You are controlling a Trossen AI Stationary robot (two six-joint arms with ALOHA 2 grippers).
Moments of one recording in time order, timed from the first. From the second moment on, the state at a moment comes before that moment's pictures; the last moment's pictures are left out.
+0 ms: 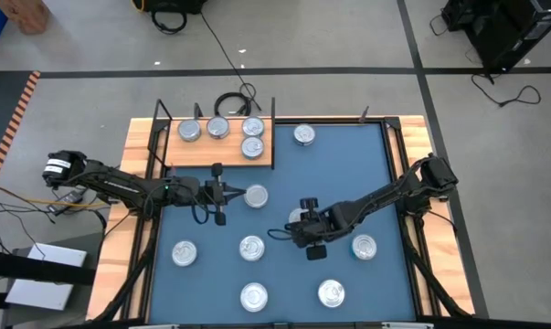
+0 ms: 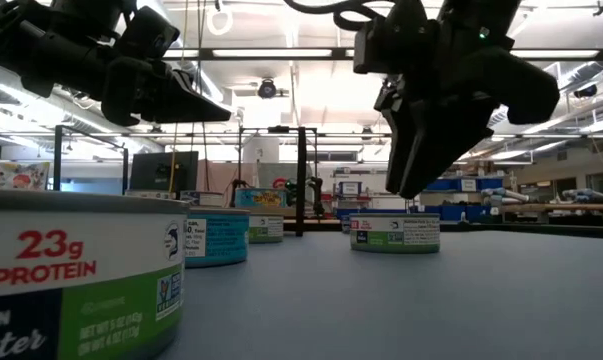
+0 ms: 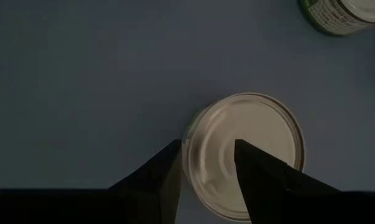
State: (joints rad) left arm -0.08 1.09 0.31 0.55 -0.26 0.31; right arm 0.33 1.80 1.19 -0.63 0.27 0.14
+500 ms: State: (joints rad) left arm -0.08 1.09 0.31 0.56 -0.26 0.31; right arm 0.37 1.80 1.13 -0.53 0.32 -0.07
